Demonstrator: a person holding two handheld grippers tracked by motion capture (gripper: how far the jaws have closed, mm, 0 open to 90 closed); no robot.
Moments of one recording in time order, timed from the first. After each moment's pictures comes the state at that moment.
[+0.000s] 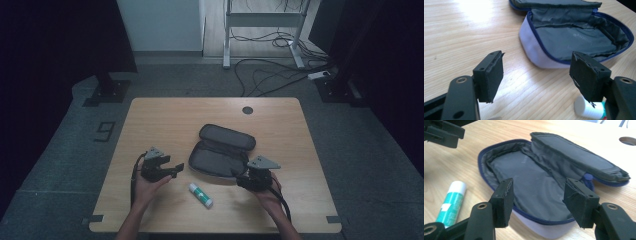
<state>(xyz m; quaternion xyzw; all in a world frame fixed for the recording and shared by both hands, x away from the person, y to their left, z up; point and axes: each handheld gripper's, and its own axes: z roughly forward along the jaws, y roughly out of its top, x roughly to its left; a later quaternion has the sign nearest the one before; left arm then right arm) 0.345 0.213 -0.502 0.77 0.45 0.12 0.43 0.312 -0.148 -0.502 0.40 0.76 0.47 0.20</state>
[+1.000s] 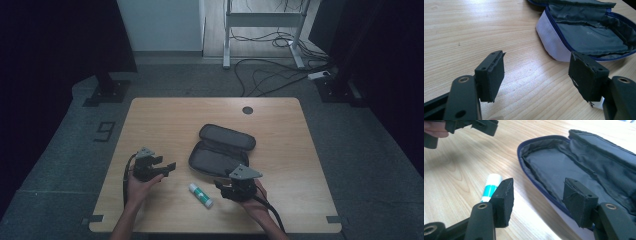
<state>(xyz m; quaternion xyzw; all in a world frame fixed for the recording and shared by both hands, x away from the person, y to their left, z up) 0.350 0.236 -0.508 0.76 0.47 0.11 0.43 0.290 -0.102 -0.509 0.34 0.79 0.47 0.17</state>
